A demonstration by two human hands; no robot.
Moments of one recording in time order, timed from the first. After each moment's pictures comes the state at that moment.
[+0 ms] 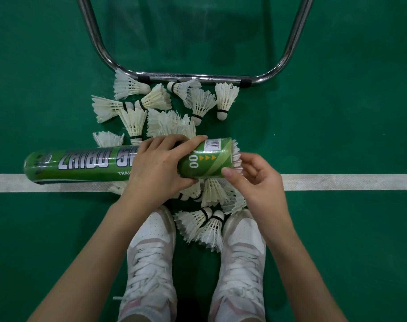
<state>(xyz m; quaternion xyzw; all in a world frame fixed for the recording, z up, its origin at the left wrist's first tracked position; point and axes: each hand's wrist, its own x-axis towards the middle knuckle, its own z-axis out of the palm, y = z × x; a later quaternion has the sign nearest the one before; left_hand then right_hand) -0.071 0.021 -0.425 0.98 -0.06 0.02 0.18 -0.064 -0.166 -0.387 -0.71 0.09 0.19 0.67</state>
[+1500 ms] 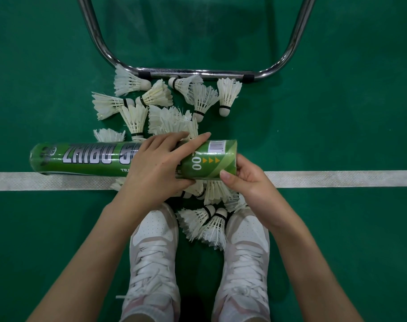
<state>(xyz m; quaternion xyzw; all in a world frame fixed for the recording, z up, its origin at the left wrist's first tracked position) -0.077 0.028 -0.426 0.98 -0.10 -0.01 0.18 -0.055 -0.167 -0.403 -0.62 -0.02 0.36 0.70</state>
